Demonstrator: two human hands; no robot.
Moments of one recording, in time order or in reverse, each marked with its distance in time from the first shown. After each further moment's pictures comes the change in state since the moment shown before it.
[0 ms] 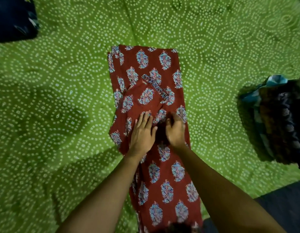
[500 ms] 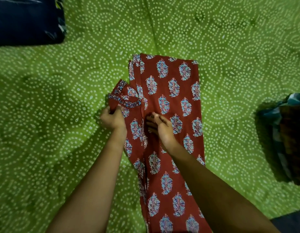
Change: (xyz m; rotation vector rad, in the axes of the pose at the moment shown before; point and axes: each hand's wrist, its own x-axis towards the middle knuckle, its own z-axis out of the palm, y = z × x) left_hand 0.060 -0.079 -0.096 -1.016 0.850 -0.965; right_hand 0.005 -0.083 0.052 0.818 -0.380 0.408
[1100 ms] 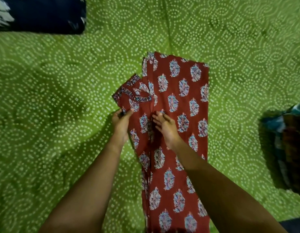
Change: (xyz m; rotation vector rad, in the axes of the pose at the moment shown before) left_hand 0.001 -0.025 -0.040 -0.113 -0.356 -0.296; right_hand -0.015 0.000 0.009 -0.183 -0.082 0.004
